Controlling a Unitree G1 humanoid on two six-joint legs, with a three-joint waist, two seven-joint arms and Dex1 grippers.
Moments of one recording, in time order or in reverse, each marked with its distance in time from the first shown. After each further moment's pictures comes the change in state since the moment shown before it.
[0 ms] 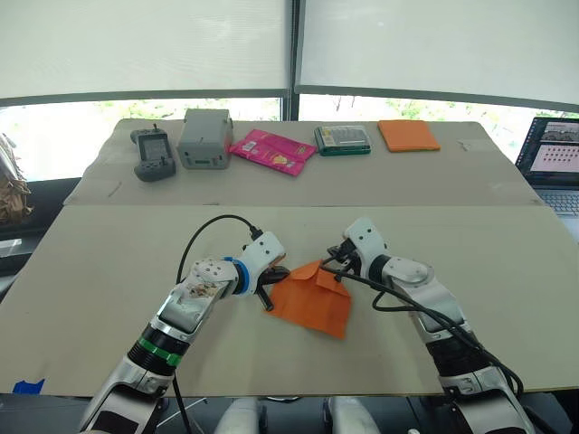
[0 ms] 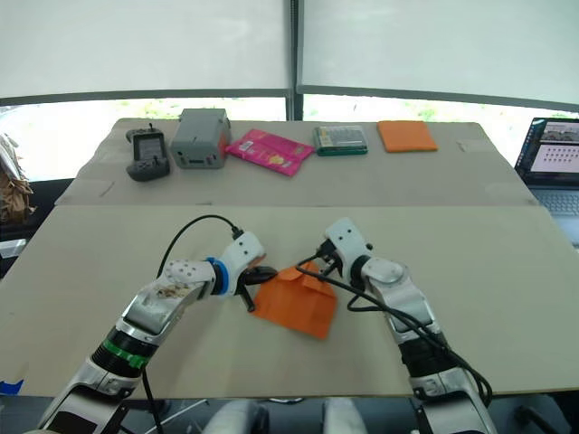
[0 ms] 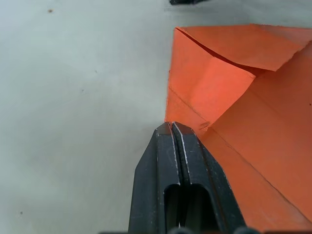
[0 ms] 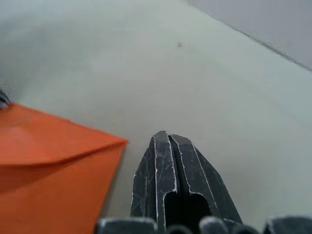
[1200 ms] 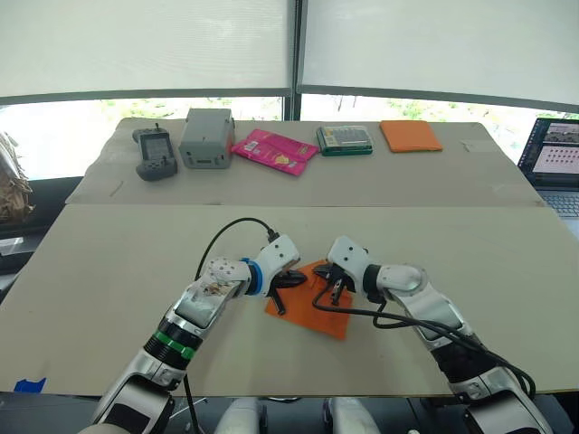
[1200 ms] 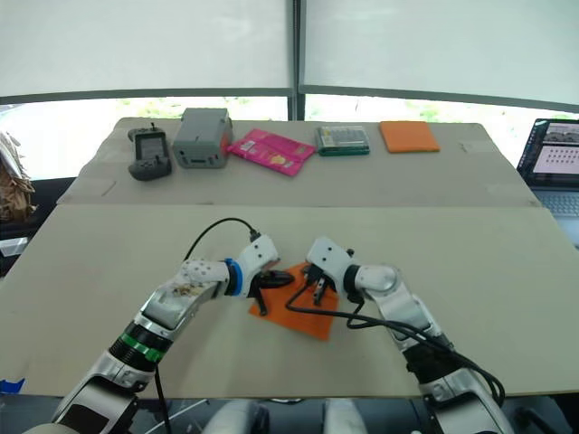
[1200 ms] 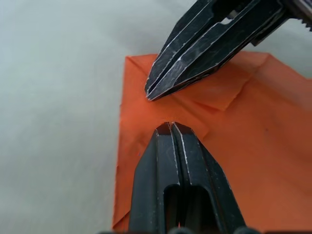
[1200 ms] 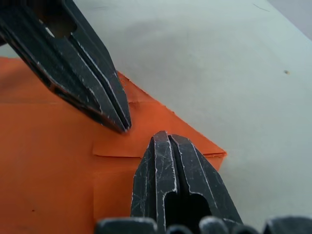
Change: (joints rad) left arm -0.046 -0.064 -0.060 0.115 -0.016 -0.135 -0.105; right arm 0.027 -0.094 0.151 -0.026 -0.083 -0.074 0.185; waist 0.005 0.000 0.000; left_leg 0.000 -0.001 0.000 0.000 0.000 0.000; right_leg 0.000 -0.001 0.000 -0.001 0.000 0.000
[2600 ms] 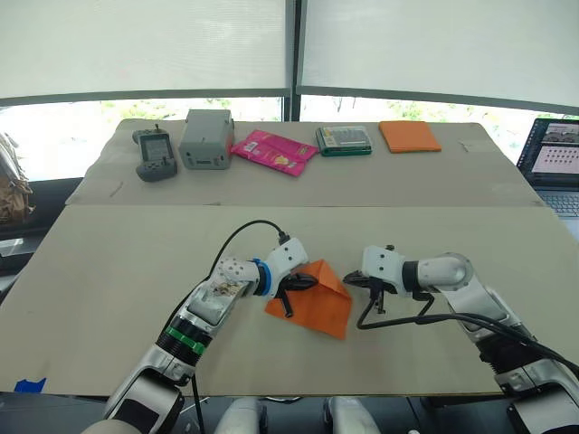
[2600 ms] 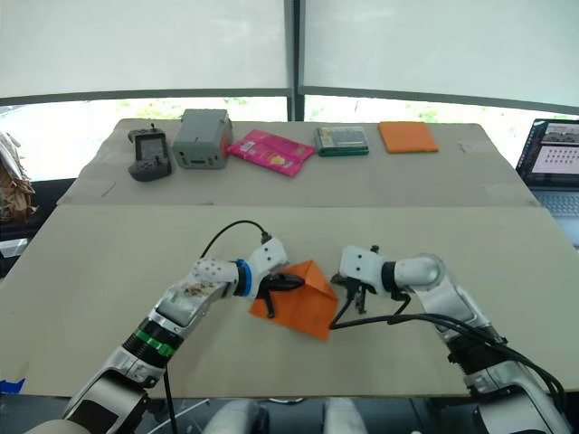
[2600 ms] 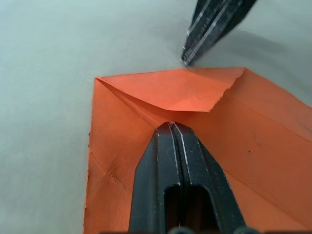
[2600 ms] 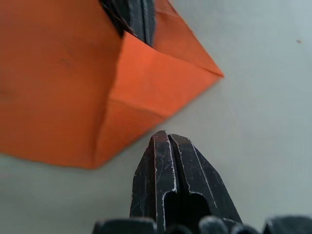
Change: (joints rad) left arm -0.012 -0.041 -0.006 0.083 0.019 -0.082 -0.027; right arm -0.040 -0.220 -0.009 0.166 0.005 -0.375 0.316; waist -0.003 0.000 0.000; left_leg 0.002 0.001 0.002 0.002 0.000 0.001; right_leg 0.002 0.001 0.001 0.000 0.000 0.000
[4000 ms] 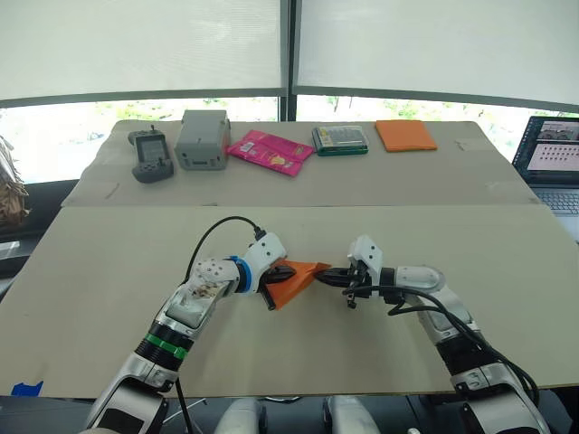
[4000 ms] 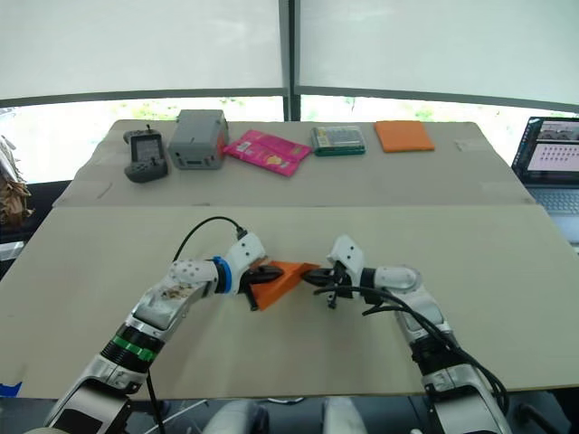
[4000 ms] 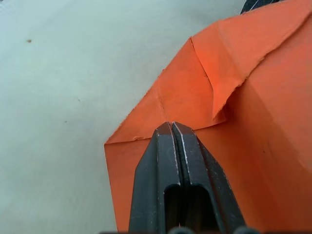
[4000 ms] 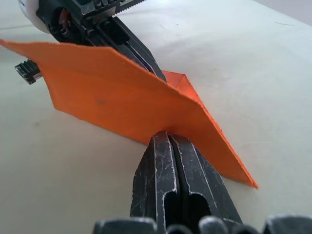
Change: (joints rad) left arm 0.041 0.060 0.070 -0.016 0.001 -0.033 0.062; right arm 0.016 0.242 -0.113 0.113 0.204 0.112 -0.032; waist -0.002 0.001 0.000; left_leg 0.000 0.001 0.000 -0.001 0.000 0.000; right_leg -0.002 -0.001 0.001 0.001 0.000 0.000
